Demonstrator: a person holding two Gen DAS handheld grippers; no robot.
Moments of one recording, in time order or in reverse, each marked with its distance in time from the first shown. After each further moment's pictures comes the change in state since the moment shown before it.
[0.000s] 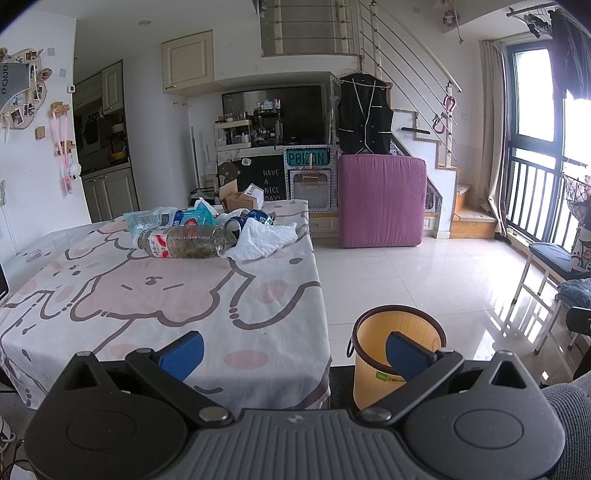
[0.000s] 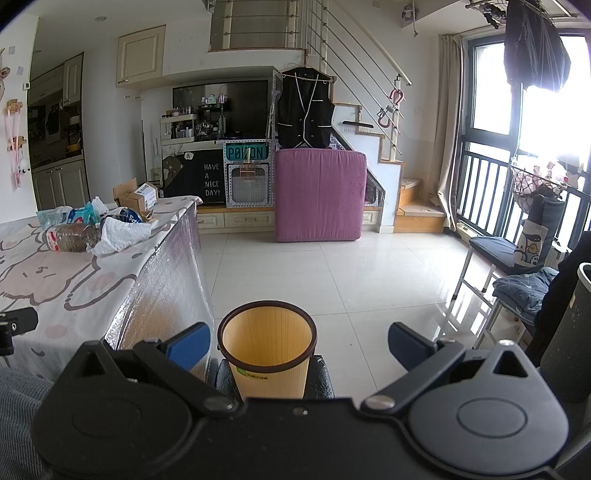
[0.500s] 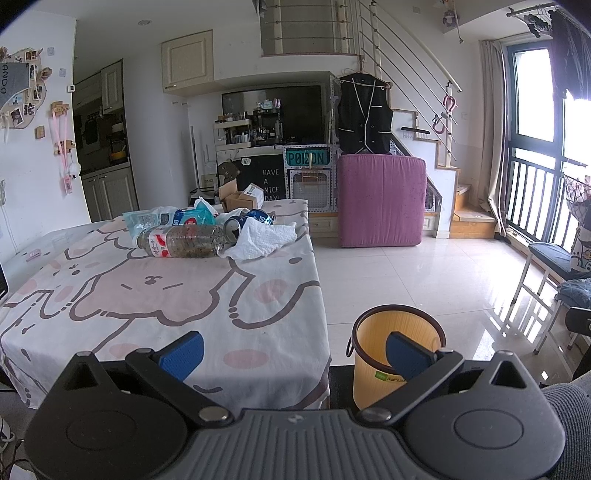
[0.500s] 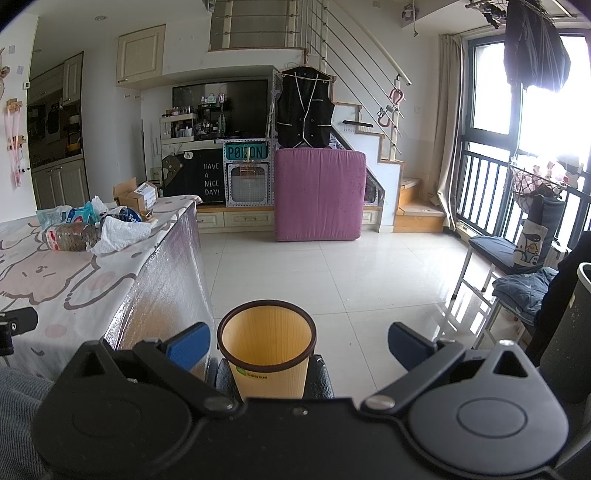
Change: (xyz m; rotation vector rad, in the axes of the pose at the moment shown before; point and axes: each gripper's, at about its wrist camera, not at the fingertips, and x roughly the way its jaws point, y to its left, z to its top) left arm 0.000 0.000 0.000 0.000 0.001 0.000; right arm -0.001 -0.001 0.001 0.000 0.002 0.000
